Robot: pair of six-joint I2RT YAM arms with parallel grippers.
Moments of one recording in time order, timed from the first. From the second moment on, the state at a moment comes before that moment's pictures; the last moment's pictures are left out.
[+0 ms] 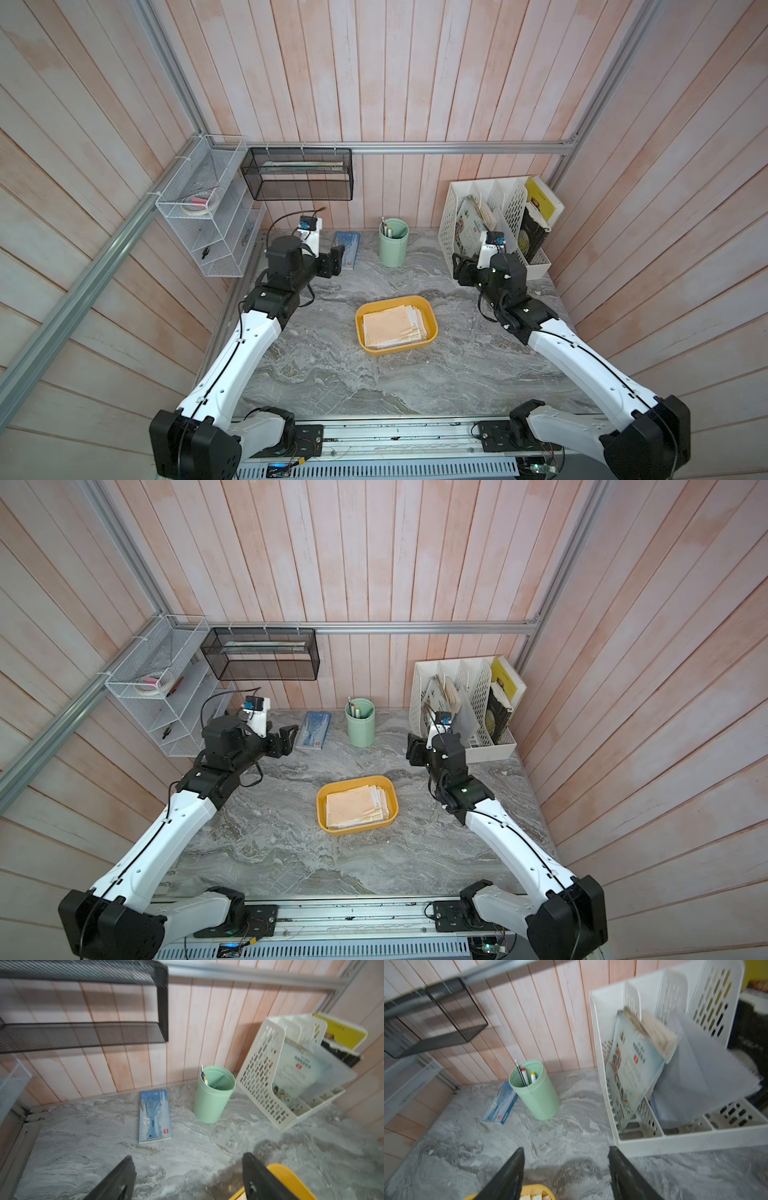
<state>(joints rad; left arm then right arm) -0.29 1.25 1.15 -0.29 0.10 -0.03 0.49 1.18 0.93 -0.14 0.22 0.37</state>
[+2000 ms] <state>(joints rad) -0.45 1.73 1.24 -0.50 0.31 0.20 0.82 1.62 0.92 -0.52 0.28 0.88</state>
